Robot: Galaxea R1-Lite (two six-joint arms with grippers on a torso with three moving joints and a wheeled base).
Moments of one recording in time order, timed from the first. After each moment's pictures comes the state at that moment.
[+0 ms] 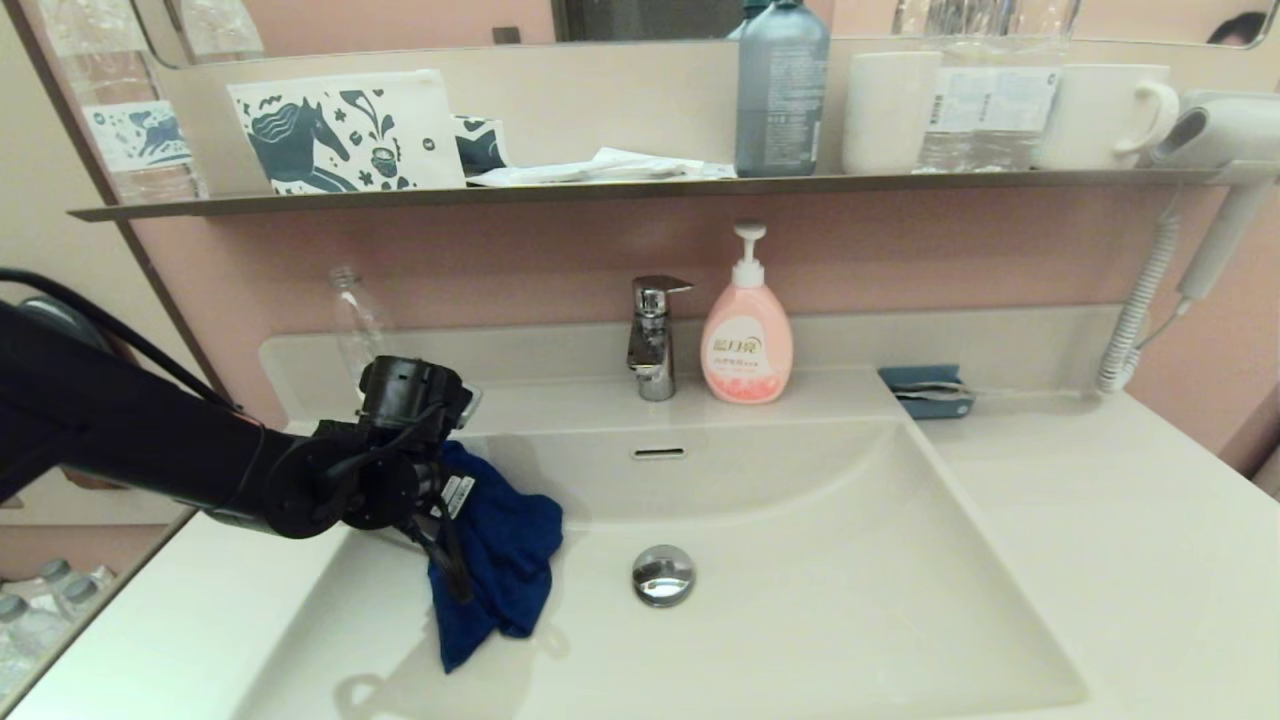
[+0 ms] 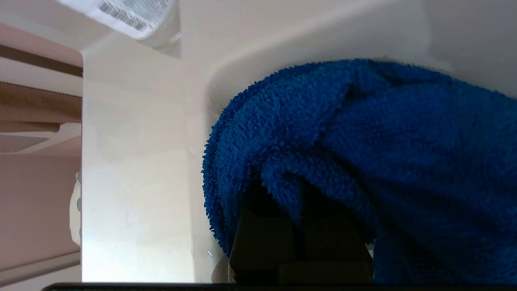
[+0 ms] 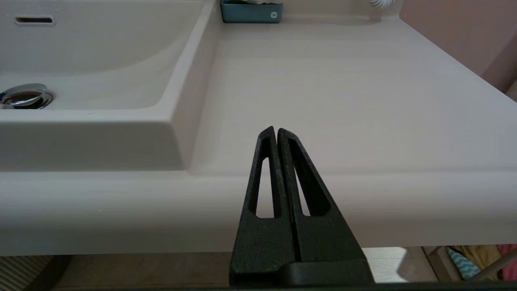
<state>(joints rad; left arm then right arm) -0.20 1.94 -0.94 -0.25 0.56 0.32 0.00 0.00 0.00 0.00 0.03 -0.02</state>
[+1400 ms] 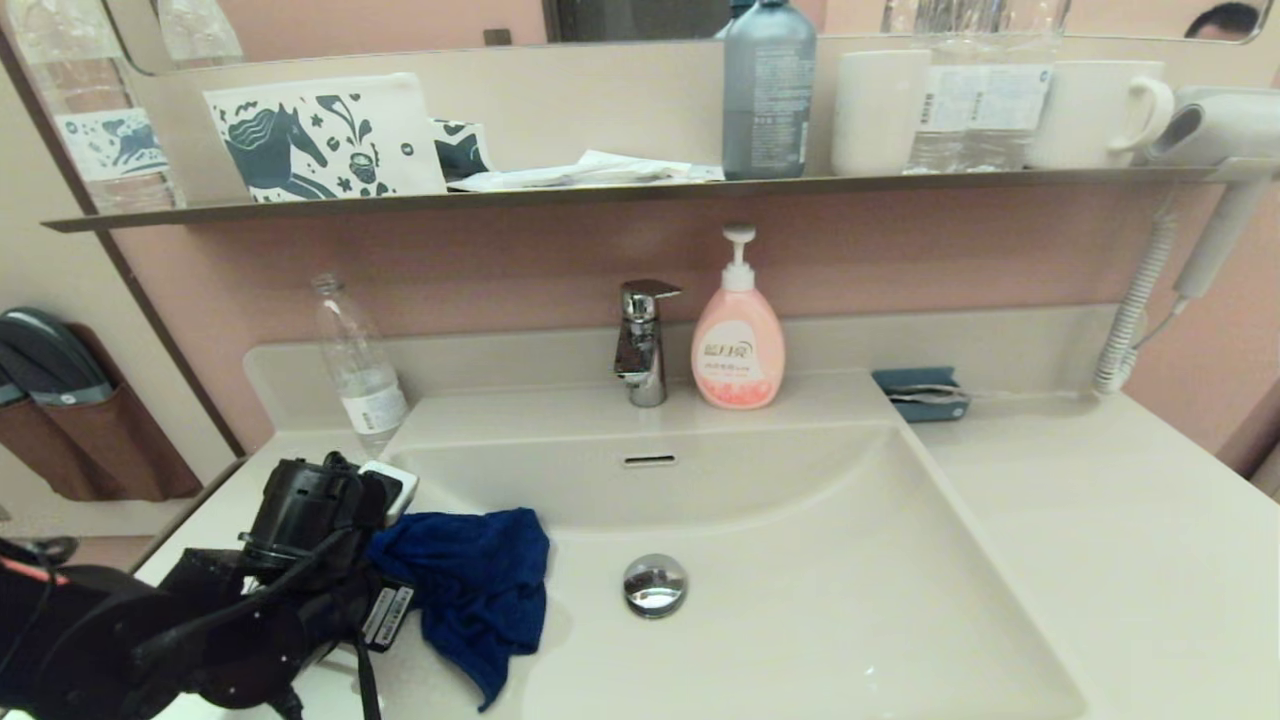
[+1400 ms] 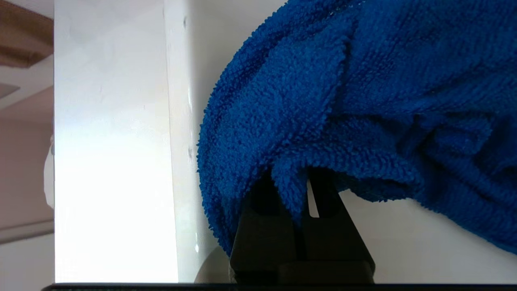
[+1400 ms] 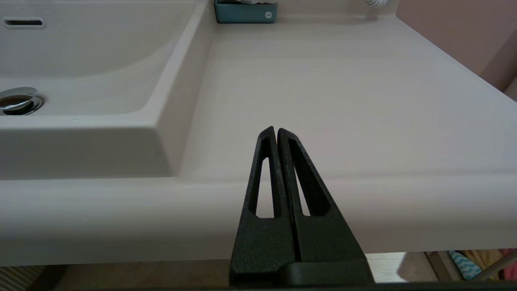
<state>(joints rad) -0.23 1.67 -0.46 -0.26 0.62 0.16 0.00 0.00 0.00 0.00 0.03 -0.02</state>
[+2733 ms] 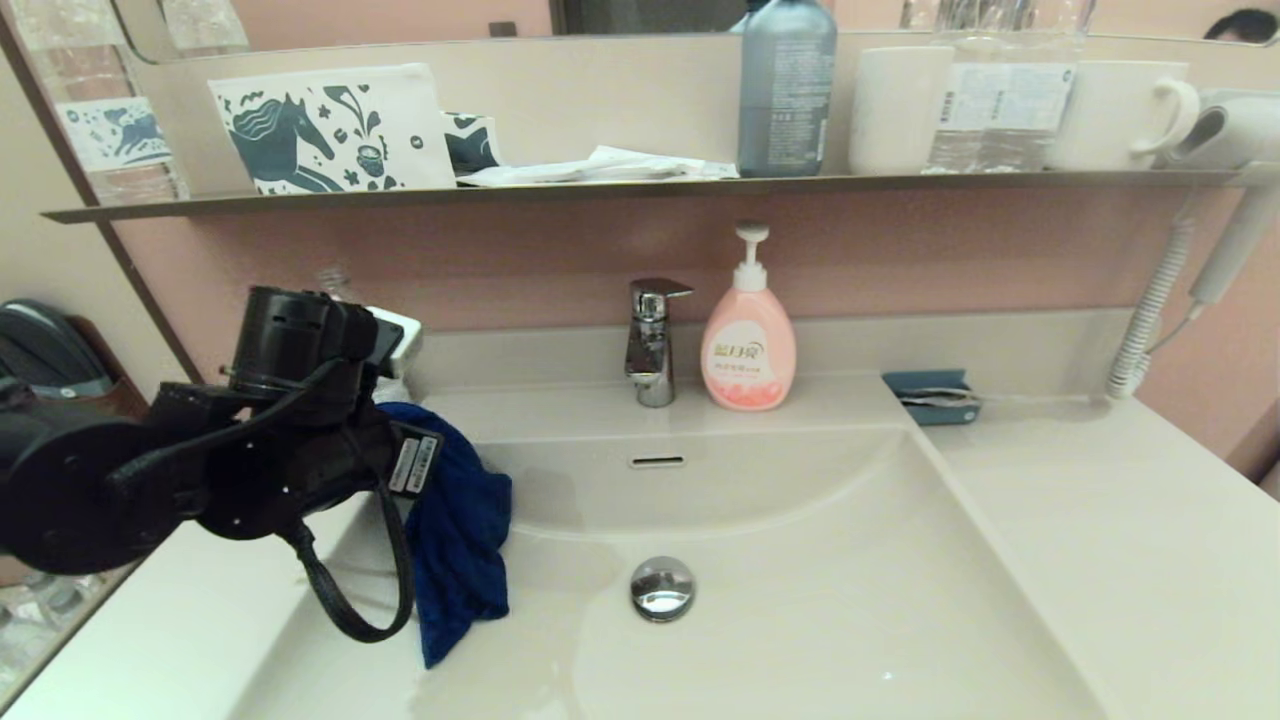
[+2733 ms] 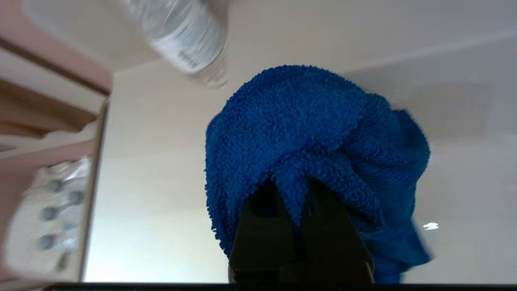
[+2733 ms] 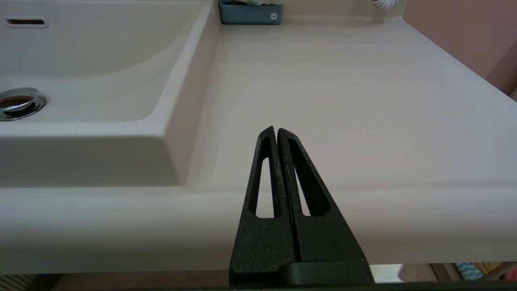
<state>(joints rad) -0.35 1.59 -0.90 -0.09 0.53 0.14 0.00 0.00 0.00 0.00 0.03 -0.02</state>
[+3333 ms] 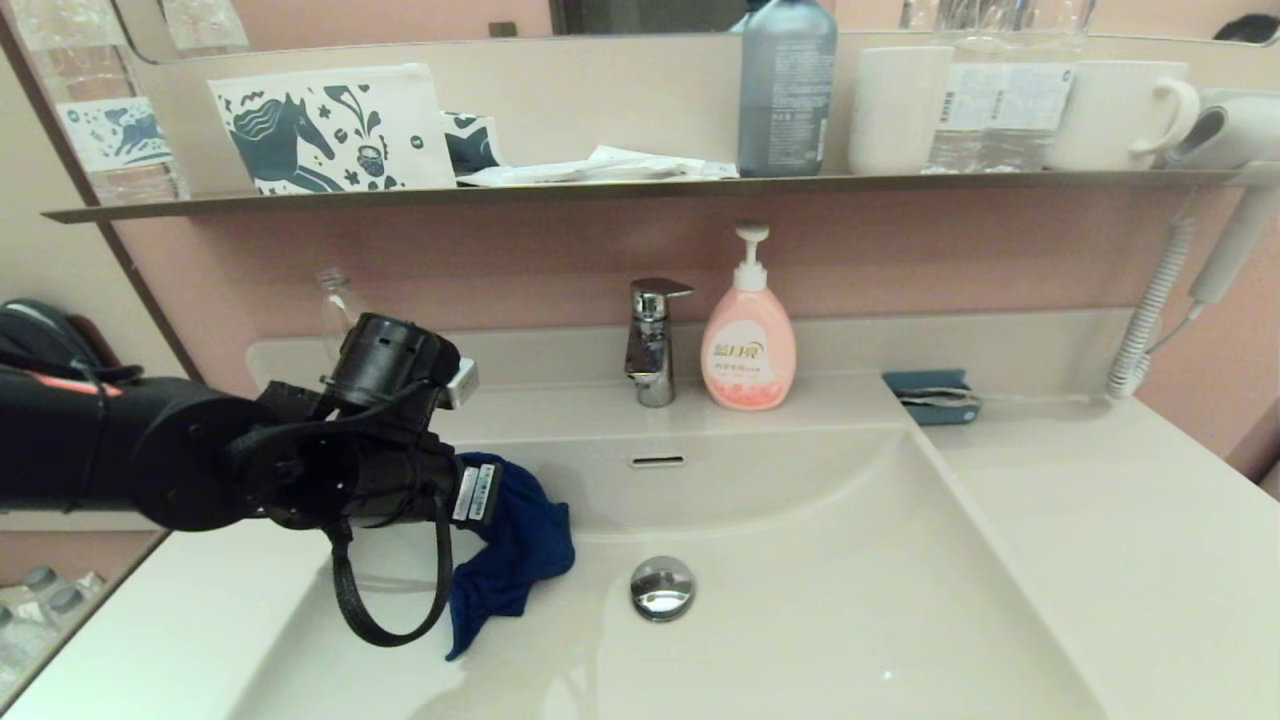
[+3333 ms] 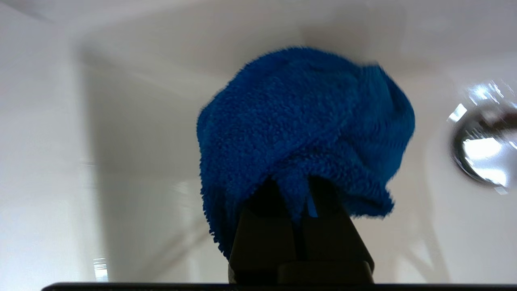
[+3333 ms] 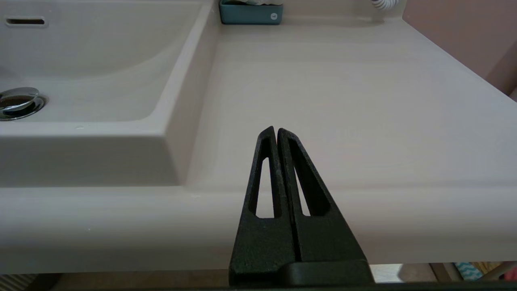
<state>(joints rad) -0.39 1.72 -1.00 0.13 0.30 -0.09 0.00 0.00 0.00 0.00 0.03 -0.02</state>
